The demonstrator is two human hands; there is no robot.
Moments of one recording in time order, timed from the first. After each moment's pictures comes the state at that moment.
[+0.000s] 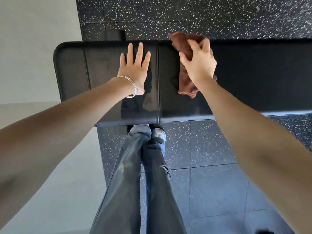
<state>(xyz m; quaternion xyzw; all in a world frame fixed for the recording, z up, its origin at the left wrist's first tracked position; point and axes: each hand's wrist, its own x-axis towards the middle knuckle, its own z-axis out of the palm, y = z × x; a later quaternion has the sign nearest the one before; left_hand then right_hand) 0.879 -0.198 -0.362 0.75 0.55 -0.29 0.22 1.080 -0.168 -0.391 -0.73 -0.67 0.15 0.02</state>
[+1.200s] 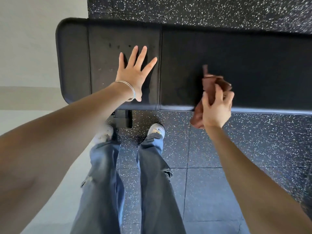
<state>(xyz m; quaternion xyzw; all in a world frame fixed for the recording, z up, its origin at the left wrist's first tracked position) 0.880 -0.260 -0.363 0.75 0.56 -0.28 0.19 1.138 -0.326 -0.397 -0.82 -0.54 0.15 0.08</state>
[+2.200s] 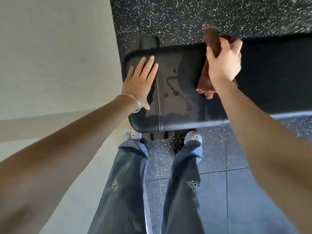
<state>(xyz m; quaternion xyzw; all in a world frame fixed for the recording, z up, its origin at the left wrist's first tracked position) 0.689 -0.226 -0.373 0.79 0.52 -0.23 0.22 0.930 -0.177 -0.396 -0.84 -0.53 0.12 0.07</state>
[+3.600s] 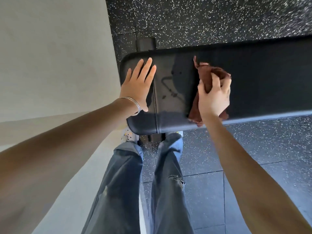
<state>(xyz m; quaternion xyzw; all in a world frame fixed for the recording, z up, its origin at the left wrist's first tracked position) 0.690 -0.229 -0.379 0.79 0.53 -0.21 0.22 0.911 -0.263 -0.401 -0.85 -0.49 0.09 0.13</state>
